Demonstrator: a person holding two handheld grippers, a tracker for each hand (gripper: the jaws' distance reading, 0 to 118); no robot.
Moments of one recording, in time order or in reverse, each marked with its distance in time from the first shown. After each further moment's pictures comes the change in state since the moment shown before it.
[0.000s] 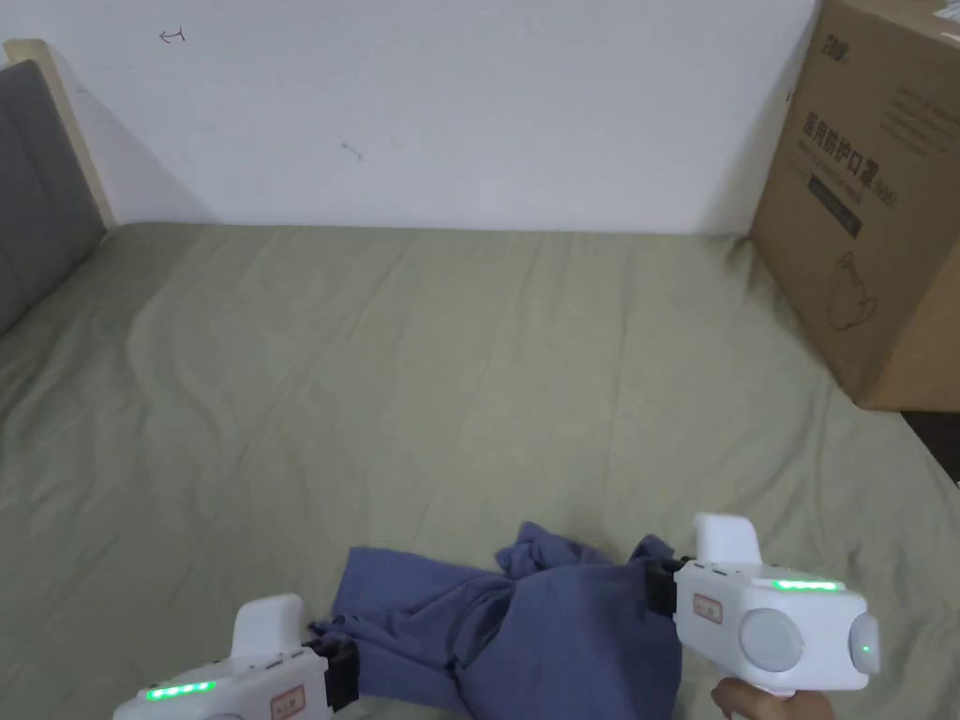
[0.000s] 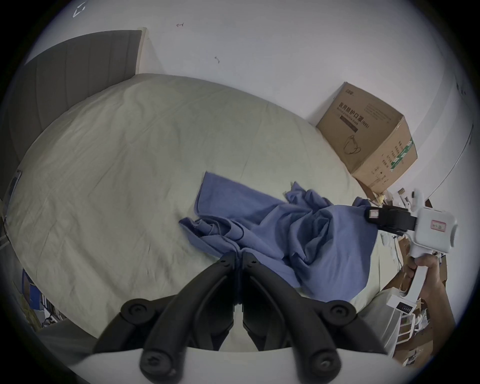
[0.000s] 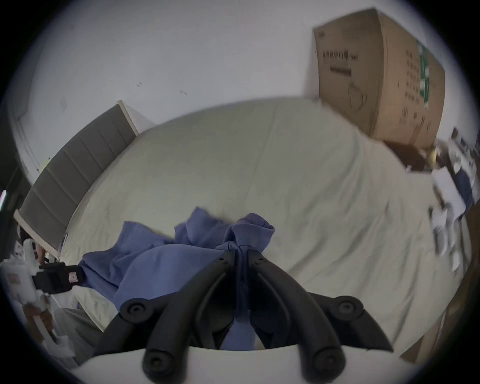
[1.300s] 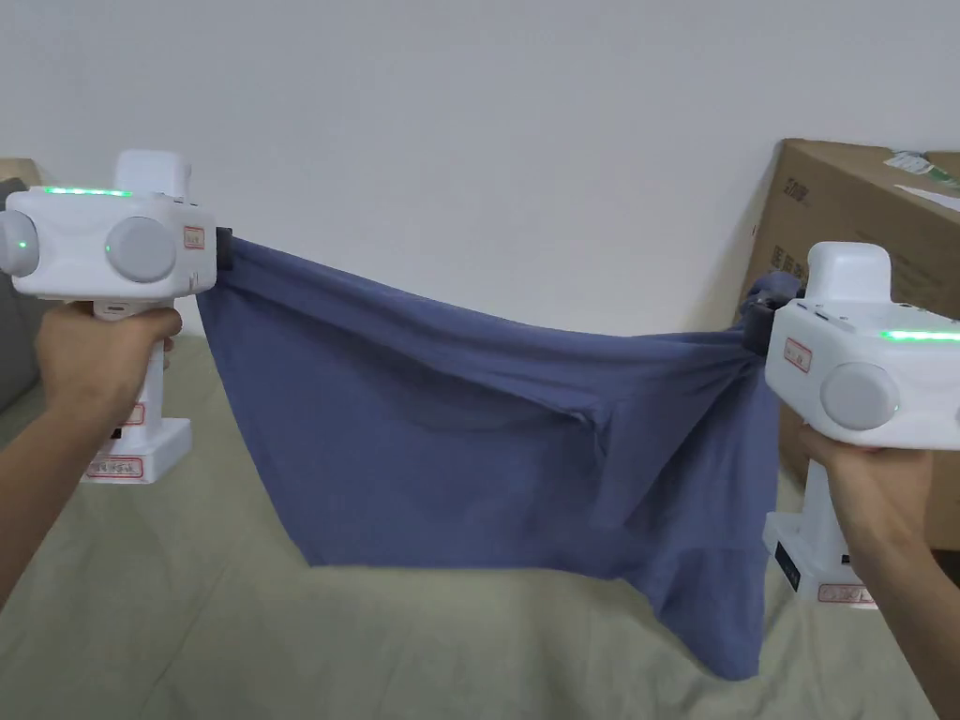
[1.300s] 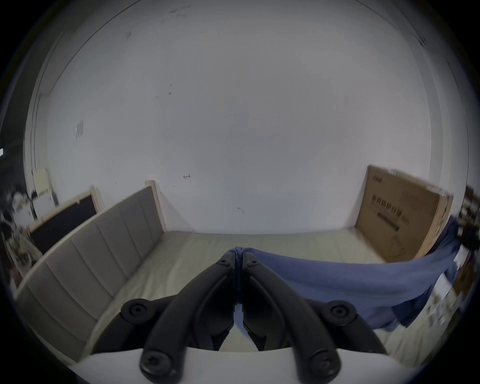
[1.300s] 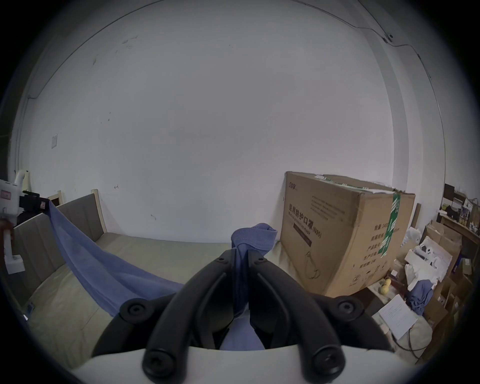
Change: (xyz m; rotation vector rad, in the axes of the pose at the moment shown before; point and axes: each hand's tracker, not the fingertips) left arm 0.059 0.411 0.069 0.565 0.300 -0.318; right arm 0.011 0.288 0.077 0.593 -0.253 0.090
